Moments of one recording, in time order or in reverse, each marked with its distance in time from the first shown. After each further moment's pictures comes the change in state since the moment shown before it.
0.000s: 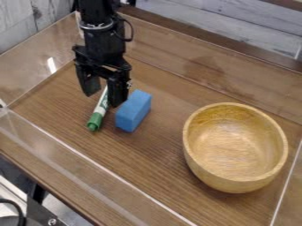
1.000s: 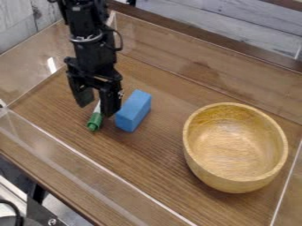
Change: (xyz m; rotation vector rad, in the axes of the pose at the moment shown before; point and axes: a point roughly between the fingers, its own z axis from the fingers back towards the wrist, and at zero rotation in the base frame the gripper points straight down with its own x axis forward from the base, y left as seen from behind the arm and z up) arm -0.014 0.005 -0.013 -0.045 -0.011 0.026
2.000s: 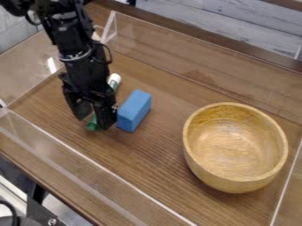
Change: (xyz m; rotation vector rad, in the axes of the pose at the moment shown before) arm -0.009 0.000 -0.015 -0.041 -0.087 -0.017
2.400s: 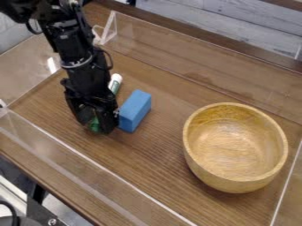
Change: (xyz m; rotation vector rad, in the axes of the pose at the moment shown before) arm 0.001 0.000 -0.010 -0.015 -0.010 0.011
